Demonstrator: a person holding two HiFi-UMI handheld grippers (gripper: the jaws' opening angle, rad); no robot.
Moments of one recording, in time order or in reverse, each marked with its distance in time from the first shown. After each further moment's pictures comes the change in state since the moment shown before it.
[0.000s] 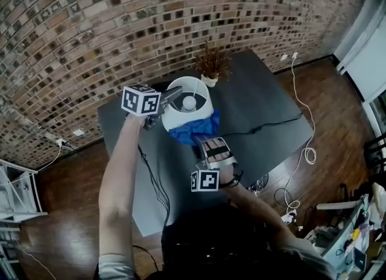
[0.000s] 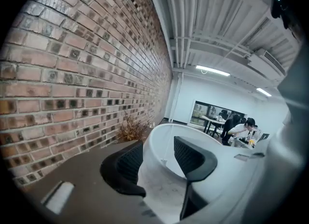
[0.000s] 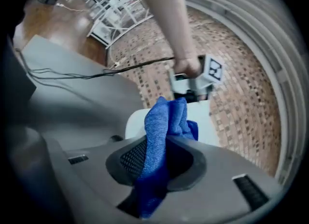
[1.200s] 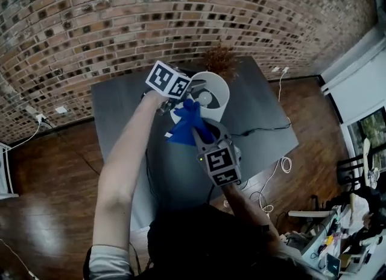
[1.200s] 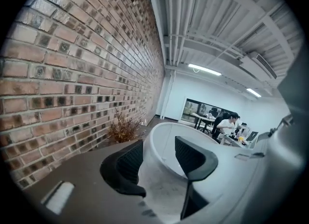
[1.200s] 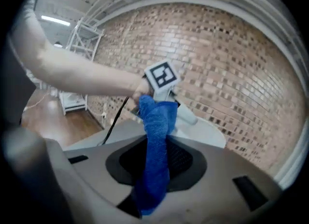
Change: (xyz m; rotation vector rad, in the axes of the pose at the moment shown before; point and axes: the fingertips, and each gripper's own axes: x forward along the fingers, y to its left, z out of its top) left arm 0.009 -0.009 -0.007 0.028 0.062 -0.119; right arm -0.018 -0.077 0.061 0.886 -0.116 0.192
